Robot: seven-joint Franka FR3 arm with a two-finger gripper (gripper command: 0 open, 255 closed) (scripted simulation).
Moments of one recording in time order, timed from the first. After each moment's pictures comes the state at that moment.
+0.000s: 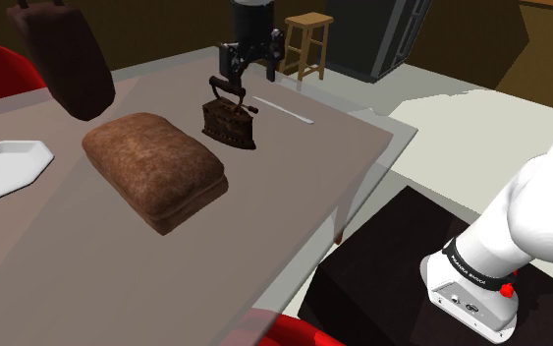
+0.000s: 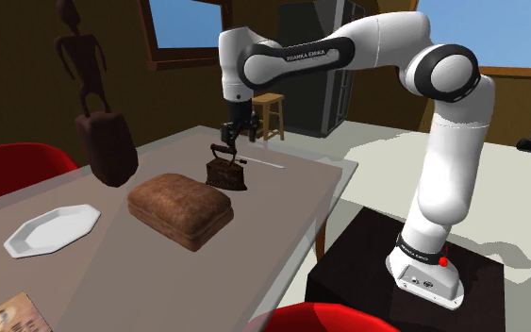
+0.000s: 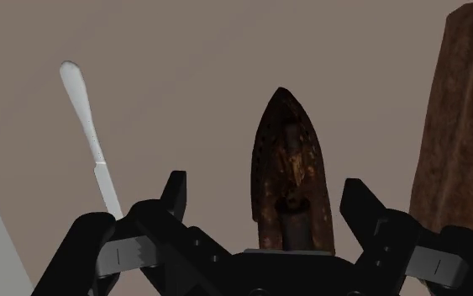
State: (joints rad) arm 0.13 0.12 0.37 -1.62 -0.14 1.74 0.48
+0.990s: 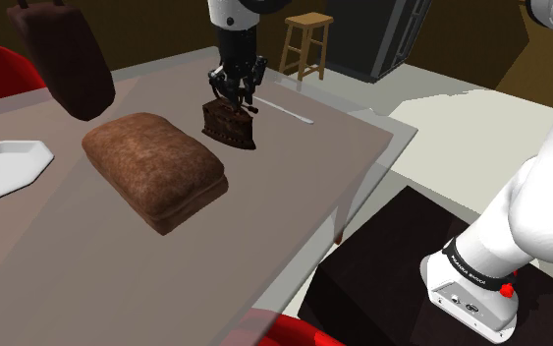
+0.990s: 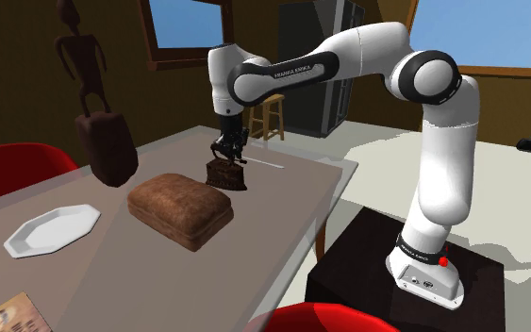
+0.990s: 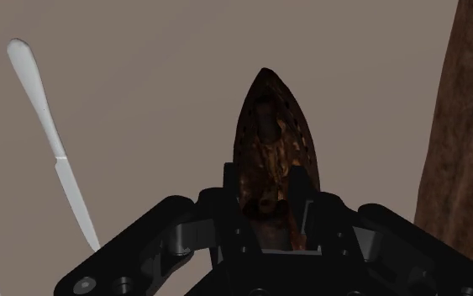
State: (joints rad) arm 0.16 0.22 0.37 -1.59 -0.18 1.79 0.53
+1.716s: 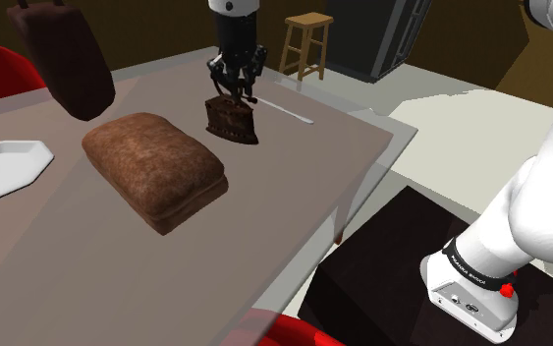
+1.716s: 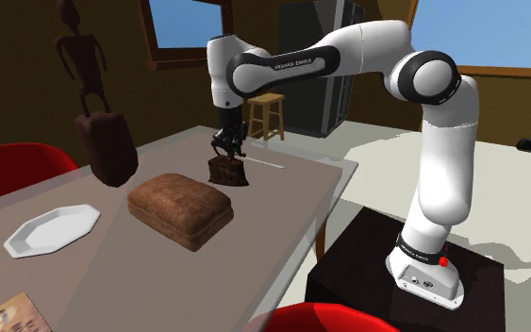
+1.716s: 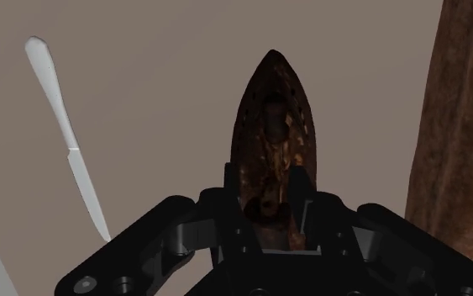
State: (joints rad) arm 0.16 0.23 0.37 -1.53 -0.18 1.74 0.53
